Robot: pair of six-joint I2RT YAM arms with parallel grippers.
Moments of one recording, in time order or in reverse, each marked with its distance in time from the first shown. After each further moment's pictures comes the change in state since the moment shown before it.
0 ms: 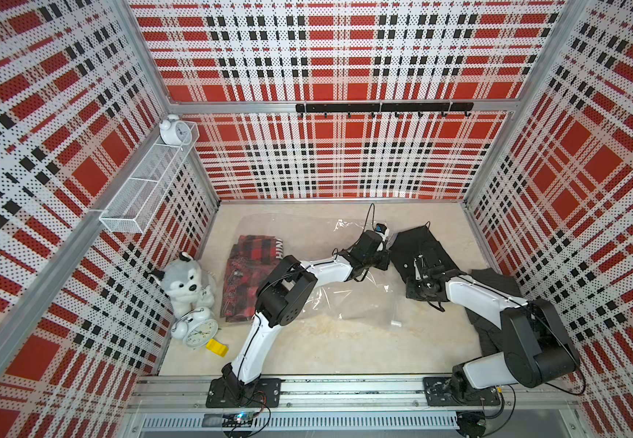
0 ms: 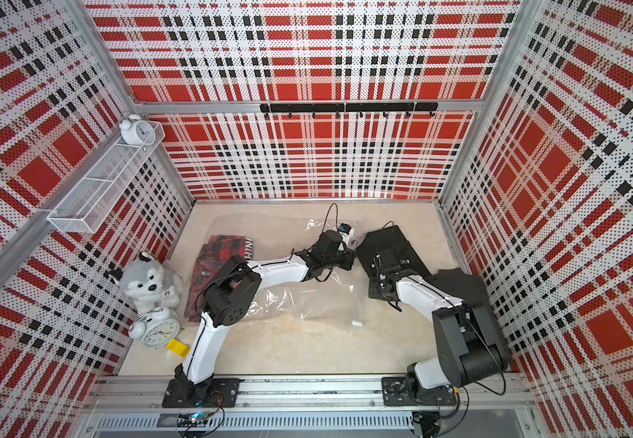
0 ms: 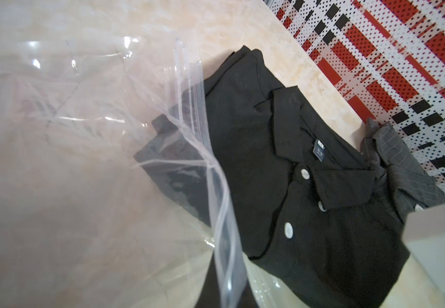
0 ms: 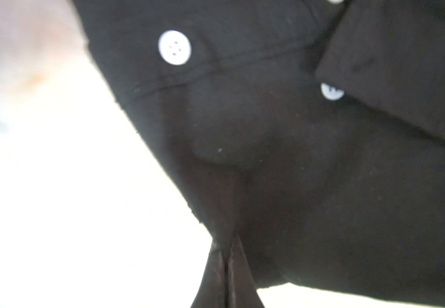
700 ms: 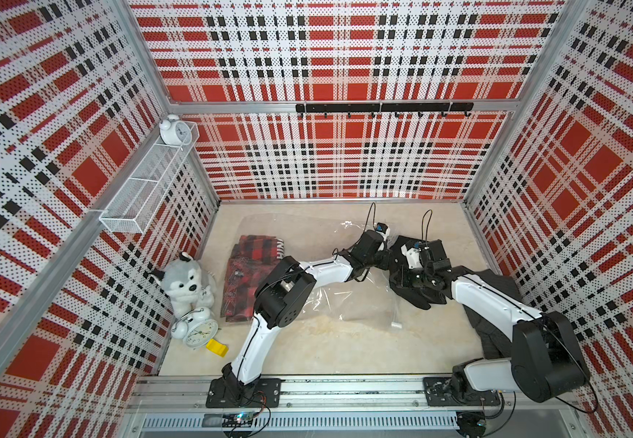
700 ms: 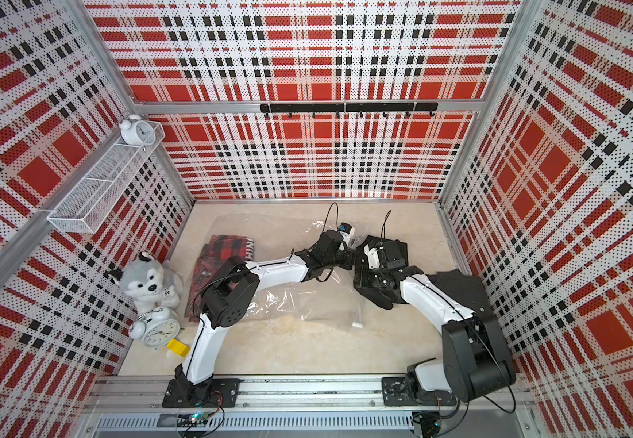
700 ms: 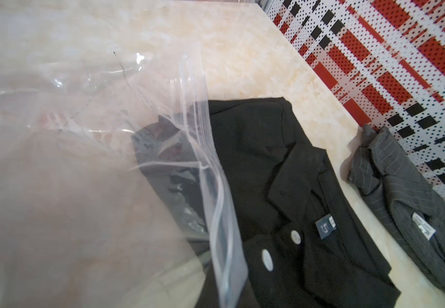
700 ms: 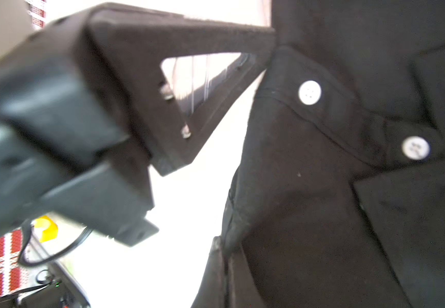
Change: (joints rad) left arm -0.008 -0.035 -0.009 -0.008 -0.016 -0.008; right arm 0.000 -0.043 0.047 0.126 -0.408 0.041
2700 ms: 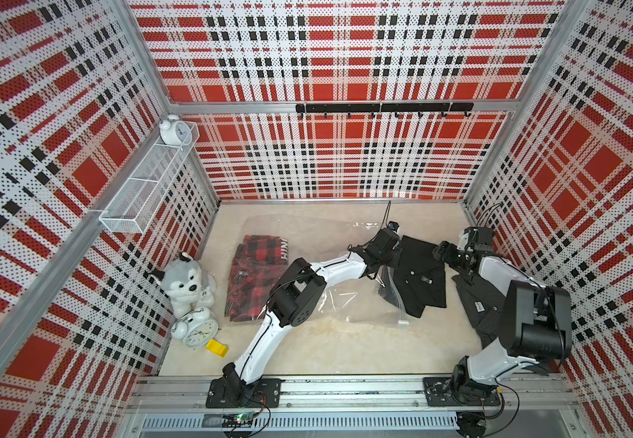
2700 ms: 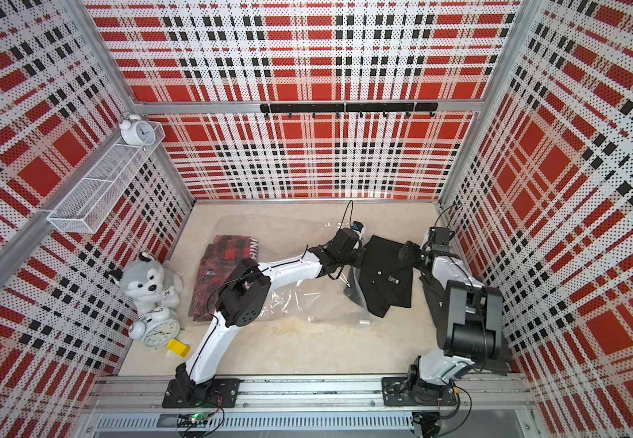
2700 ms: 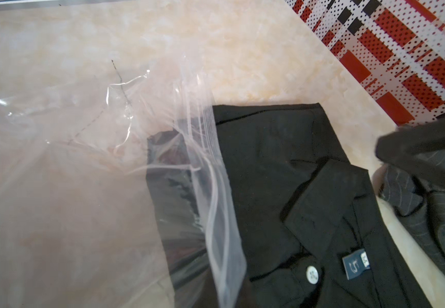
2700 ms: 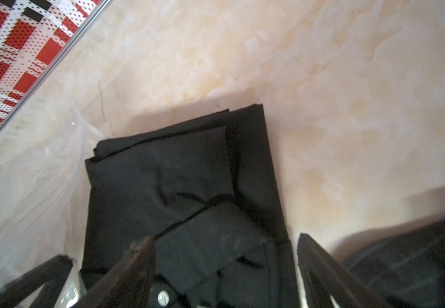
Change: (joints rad) left arm -0.049 0.148 0.277 -0.213 -0.146 0.037; right arm -0.502 0.273 0.205 0.063 0.127 -0.055
